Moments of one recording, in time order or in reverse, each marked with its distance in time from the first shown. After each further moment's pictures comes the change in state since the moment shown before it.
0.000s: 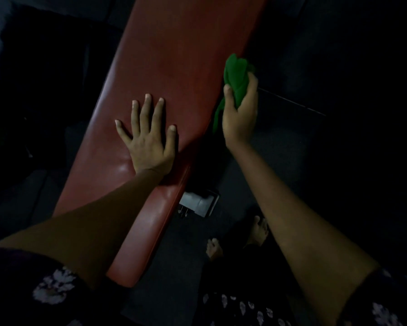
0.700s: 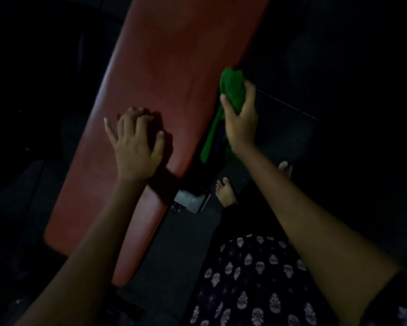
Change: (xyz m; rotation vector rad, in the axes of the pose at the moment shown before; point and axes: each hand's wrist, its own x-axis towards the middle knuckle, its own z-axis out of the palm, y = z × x) left_hand 0.032 0.014 -0.027 0.048 -0.075 0.059; right_hand 0.049 -0.014 -0.020 -0.006 -0.182 0.045
